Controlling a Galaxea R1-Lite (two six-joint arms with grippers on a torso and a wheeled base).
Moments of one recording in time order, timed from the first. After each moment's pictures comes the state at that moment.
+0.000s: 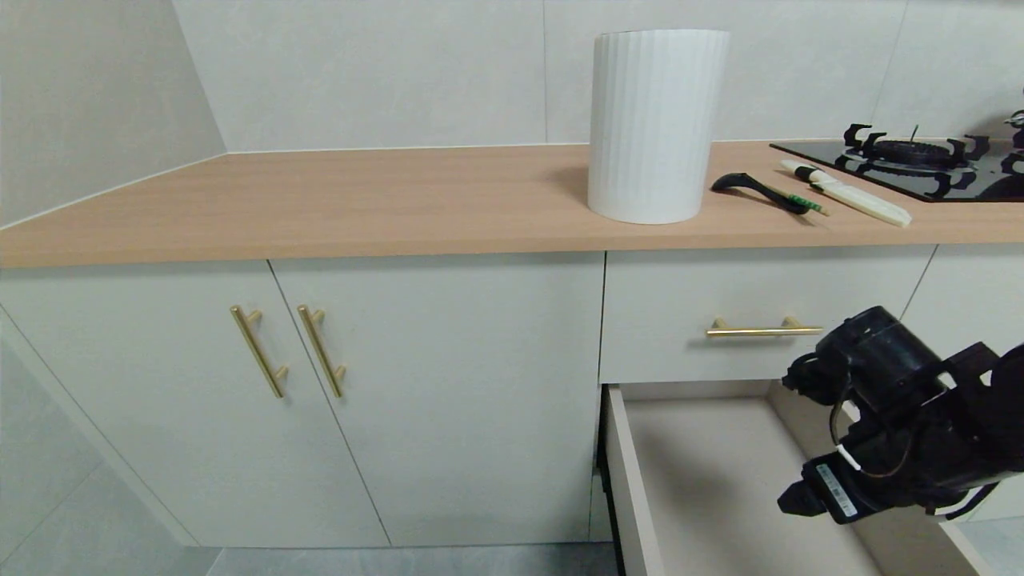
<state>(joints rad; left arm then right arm) 0.00 0.00 0.00 0.00 0.02 -0.01 0.40 1.64 -0.90 0.41 -0.22 0.13</state>
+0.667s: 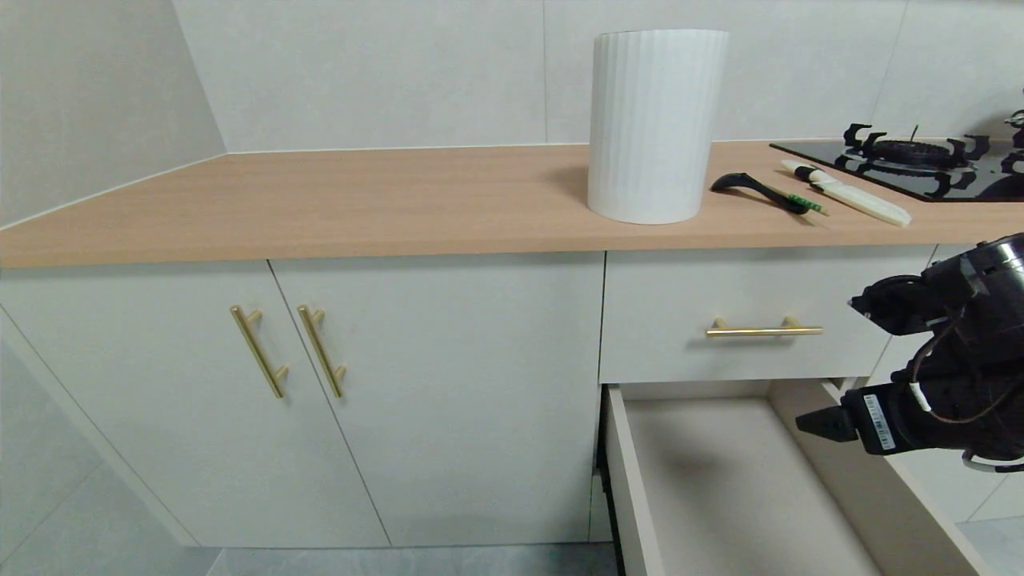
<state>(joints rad) 0.00 0.00 0.00 0.00 0.02 -0.01 0.35 1.46 -0.91 0.29 -0.22 0.12</state>
